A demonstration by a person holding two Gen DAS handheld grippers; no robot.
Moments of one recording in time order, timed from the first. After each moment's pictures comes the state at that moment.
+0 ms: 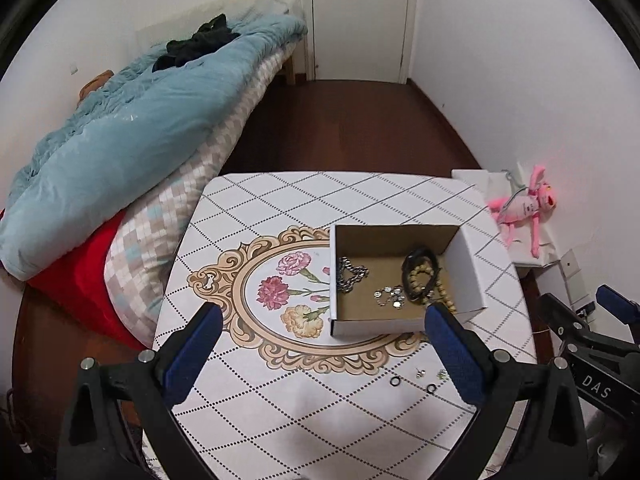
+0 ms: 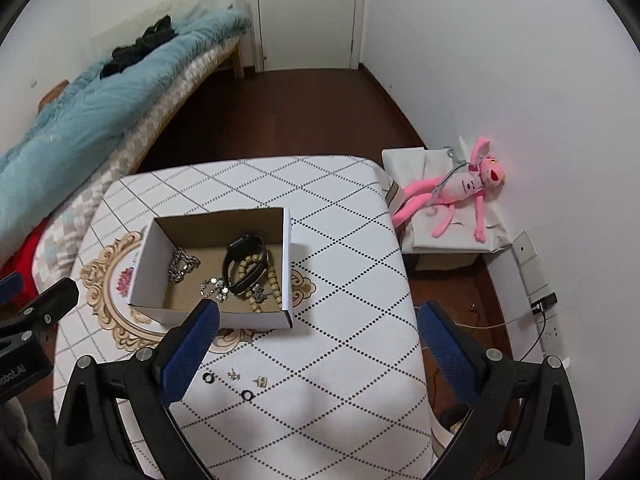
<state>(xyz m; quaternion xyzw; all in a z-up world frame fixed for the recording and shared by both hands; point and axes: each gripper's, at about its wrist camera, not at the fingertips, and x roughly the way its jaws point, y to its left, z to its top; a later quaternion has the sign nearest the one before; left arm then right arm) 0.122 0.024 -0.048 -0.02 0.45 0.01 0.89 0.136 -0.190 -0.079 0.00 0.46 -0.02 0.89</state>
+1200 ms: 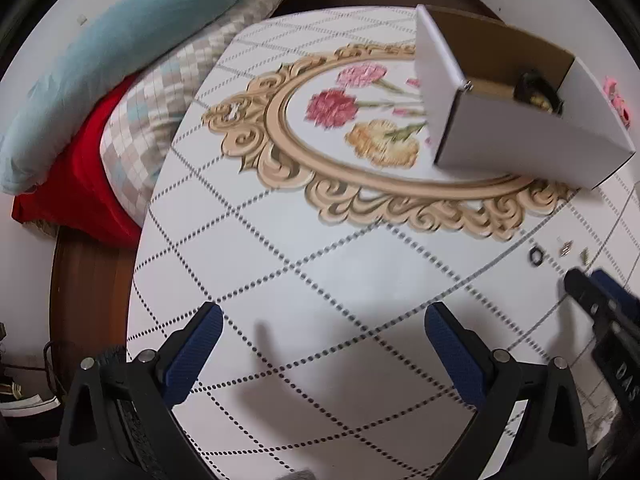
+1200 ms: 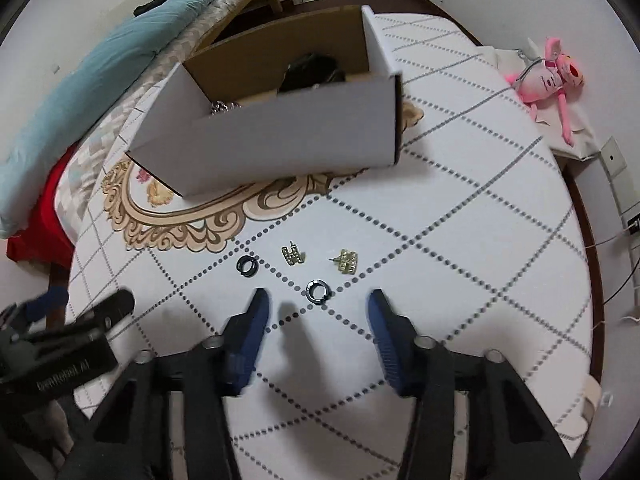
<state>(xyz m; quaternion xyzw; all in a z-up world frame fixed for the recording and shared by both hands) 0.092 0.053 -0.209 0.03 0.60 0.10 0.79 0.100 -0.149 -0.240 0.08 0.55 0.08 0.83</state>
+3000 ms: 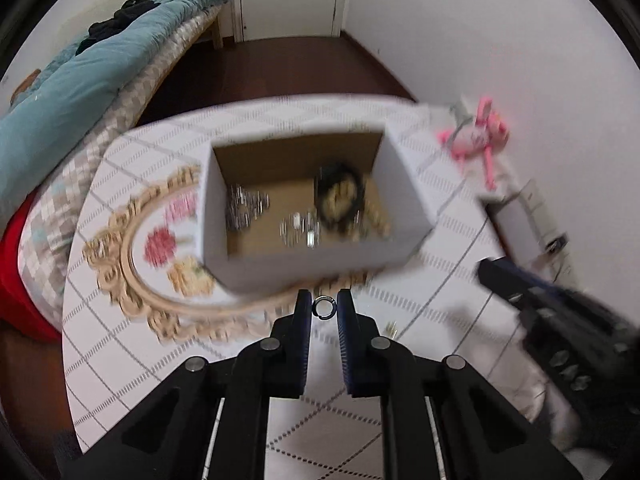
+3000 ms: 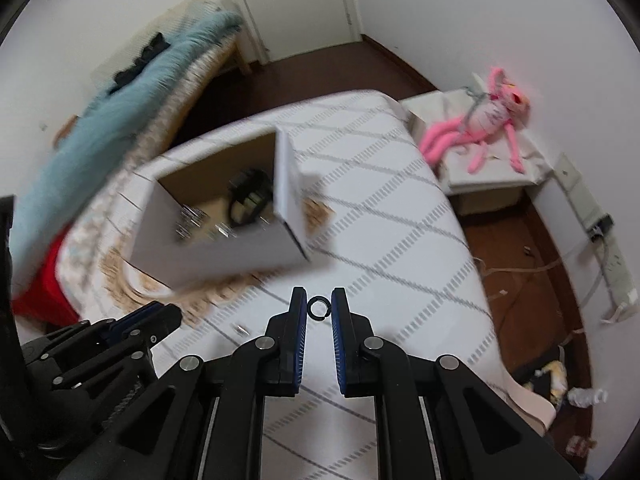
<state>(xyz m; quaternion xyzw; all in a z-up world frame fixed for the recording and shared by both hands) 0.134 -0.039 -0.123 -0.01 0.52 -0.11 0.85 0.106 -0.219 -0.167 0.12 0.48 0.04 0.87</state>
